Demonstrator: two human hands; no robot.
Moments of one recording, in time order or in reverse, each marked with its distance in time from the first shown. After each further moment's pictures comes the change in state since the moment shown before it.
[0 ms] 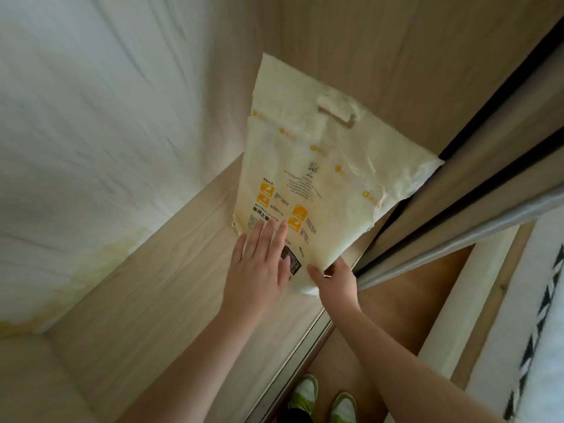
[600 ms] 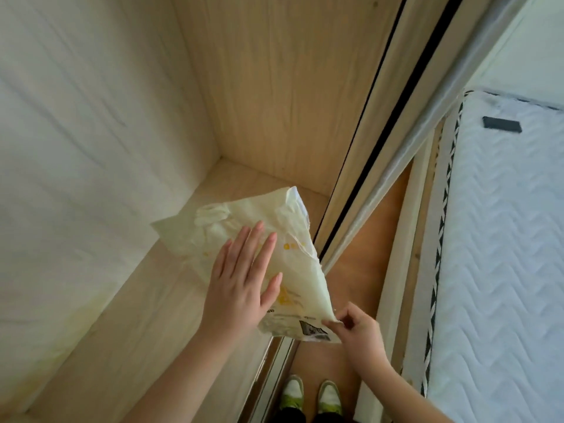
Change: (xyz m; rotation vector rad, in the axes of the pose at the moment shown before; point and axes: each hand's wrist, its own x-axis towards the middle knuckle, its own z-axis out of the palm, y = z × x) left_hand -0.001 0.068 -0.149 -0.141 0.371 0.418; right_hand -0.155 -0.009 -0.133 -0.071 0.179 0.051
